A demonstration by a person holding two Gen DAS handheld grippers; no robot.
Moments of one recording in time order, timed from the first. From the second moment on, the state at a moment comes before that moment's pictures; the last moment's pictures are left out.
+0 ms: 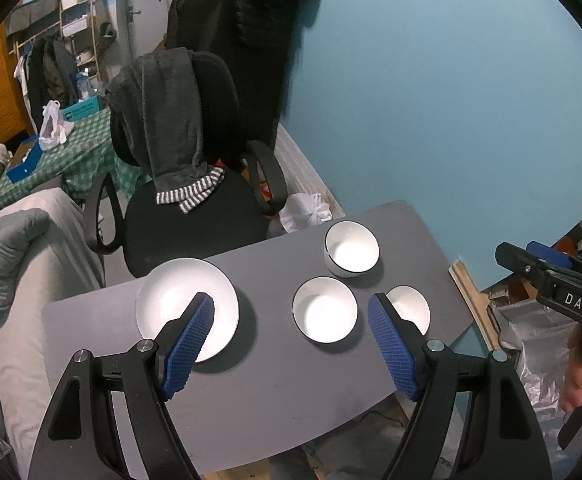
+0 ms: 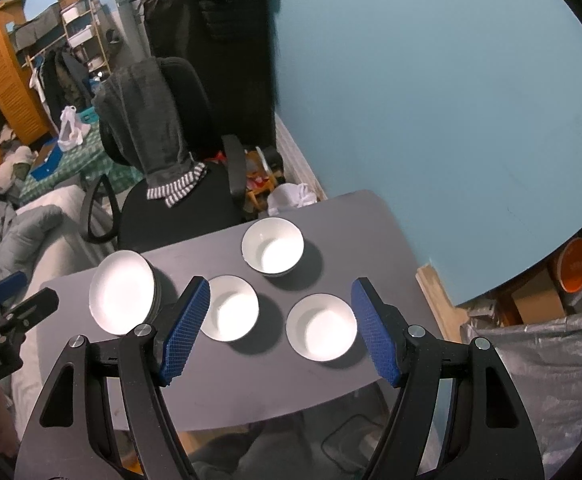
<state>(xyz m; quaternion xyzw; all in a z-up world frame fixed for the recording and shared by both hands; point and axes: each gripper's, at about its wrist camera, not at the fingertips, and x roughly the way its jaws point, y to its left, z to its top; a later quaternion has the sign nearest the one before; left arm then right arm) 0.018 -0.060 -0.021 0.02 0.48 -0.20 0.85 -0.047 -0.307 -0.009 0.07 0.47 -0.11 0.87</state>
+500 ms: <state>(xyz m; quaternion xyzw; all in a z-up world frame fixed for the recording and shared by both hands) 0.033 -0.085 -0.033 0.03 0.50 -0.22 0.84 -0.038 -0.321 -0.015 0.08 0.48 -0.12 0.87</state>
